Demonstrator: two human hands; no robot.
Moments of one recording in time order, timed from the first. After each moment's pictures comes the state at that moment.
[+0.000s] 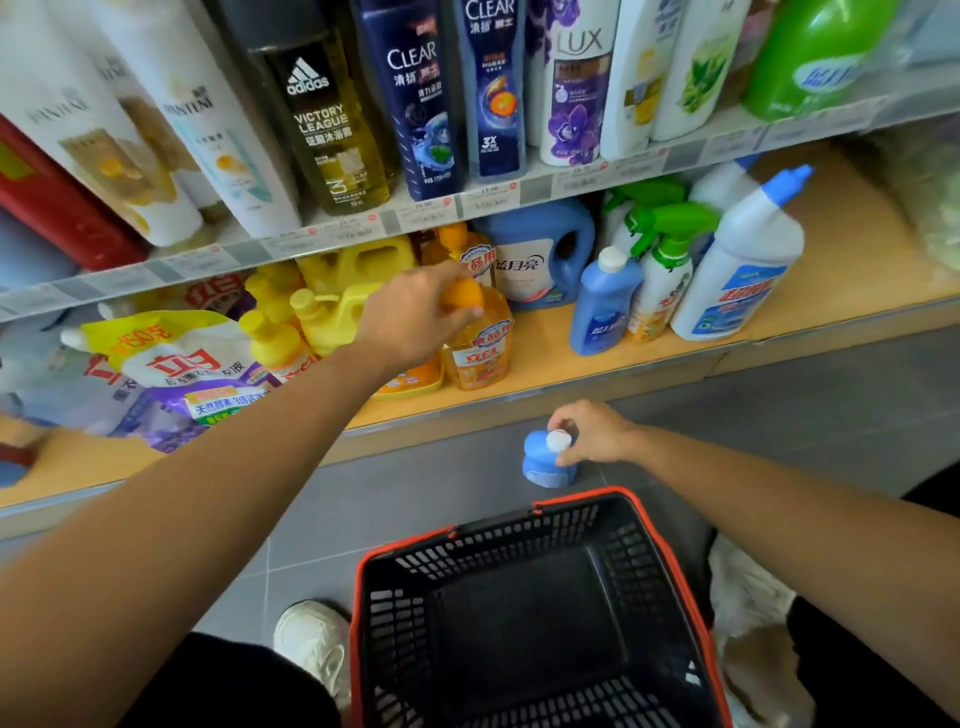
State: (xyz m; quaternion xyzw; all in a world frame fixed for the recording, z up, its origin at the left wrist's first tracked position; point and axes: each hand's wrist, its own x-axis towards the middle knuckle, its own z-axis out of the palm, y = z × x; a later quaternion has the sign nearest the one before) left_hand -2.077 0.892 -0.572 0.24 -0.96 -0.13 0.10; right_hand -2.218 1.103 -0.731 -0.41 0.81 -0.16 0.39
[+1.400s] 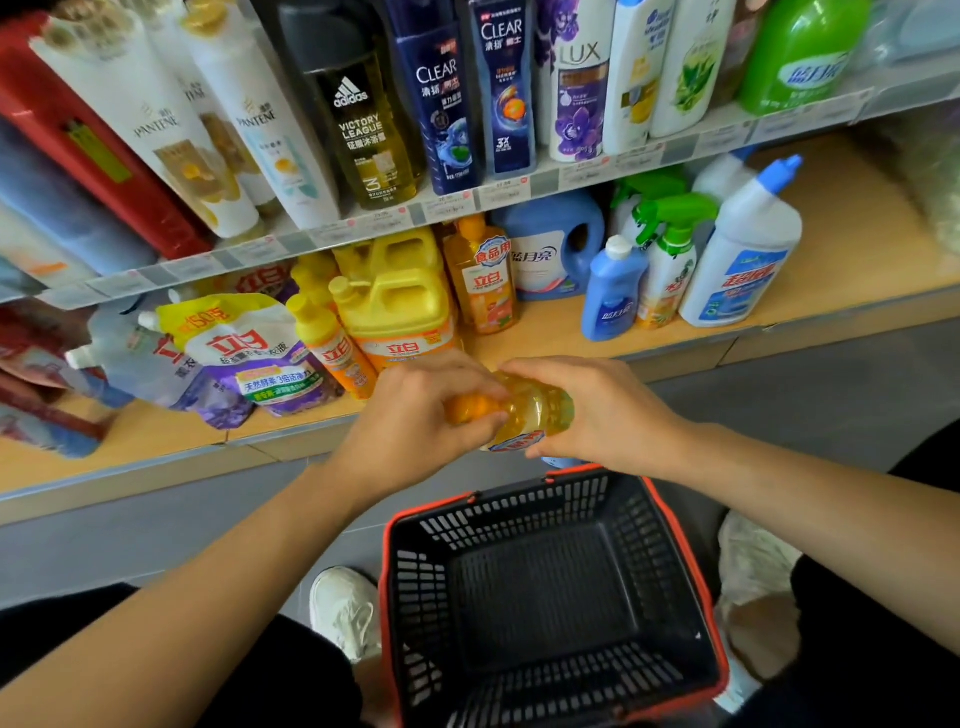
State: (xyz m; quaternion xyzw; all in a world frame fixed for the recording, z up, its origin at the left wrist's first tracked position) left_hand -1.961 0.998 -0.530 0.08 -0.95 -0.26 0.18; right_hand -2.136 1.145 -0.577 -0.60 0.70 -0.35 0.16
